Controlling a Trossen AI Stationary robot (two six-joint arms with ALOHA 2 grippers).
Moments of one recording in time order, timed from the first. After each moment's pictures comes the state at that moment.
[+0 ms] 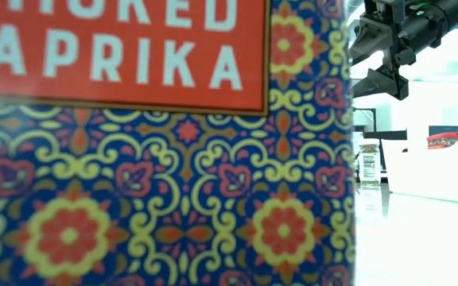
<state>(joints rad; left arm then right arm) 0.10 1.20 1.22 -1.43 -0.15 -0.71 0.01 0.83 0.58 -0.31 0.18 0.76</state>
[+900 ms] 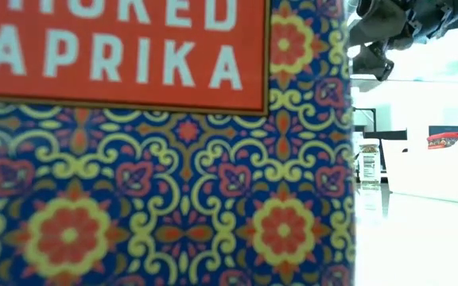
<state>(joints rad) -0.09 1.33 1.34 -1.10 -0.30 -0.39 0.14 0.84 0.59 -0.18 0.24 0.42</state>
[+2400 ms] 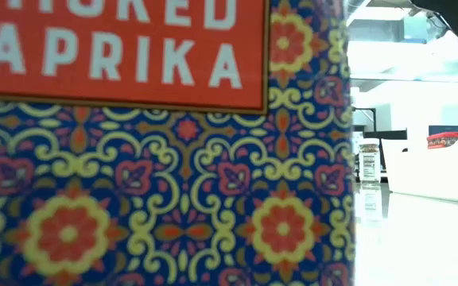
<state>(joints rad) -0.35 0.89 0.78 -0.39 -0.11 -0.36 0.04 2.19 1.98 -1.10 0.13 0.33</state>
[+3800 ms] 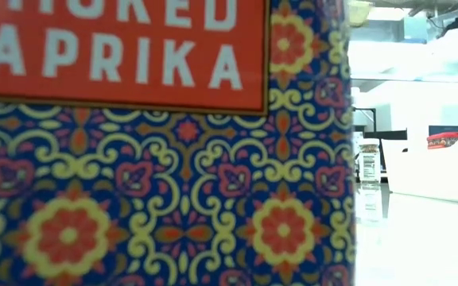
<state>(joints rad) -0.35 0.88 0.78 -0.39 -0.11 -0.36 0.28 1.57 1.89 -1.54 0.15 0.39</state>
